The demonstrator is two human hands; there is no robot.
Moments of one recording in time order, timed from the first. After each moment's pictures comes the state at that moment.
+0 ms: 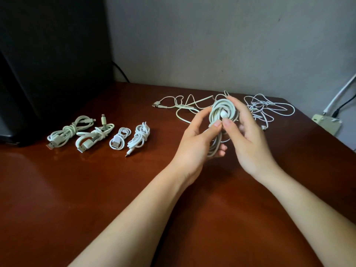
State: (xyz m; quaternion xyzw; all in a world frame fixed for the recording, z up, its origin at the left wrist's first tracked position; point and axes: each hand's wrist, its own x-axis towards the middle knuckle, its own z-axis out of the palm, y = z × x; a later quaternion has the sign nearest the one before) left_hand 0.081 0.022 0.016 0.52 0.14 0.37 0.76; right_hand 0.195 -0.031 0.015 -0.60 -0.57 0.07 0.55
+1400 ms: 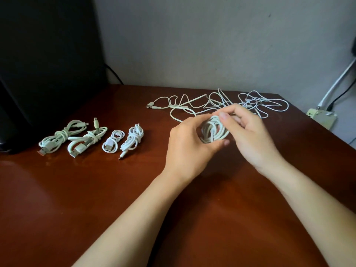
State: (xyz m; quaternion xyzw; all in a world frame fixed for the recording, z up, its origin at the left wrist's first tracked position) left_hand 0.075 0.021 0.016 0.79 0.26 0.45 0.33; right_hand 0.198 -0.037 0.031 -0.57 -0.55 0.16 0.59
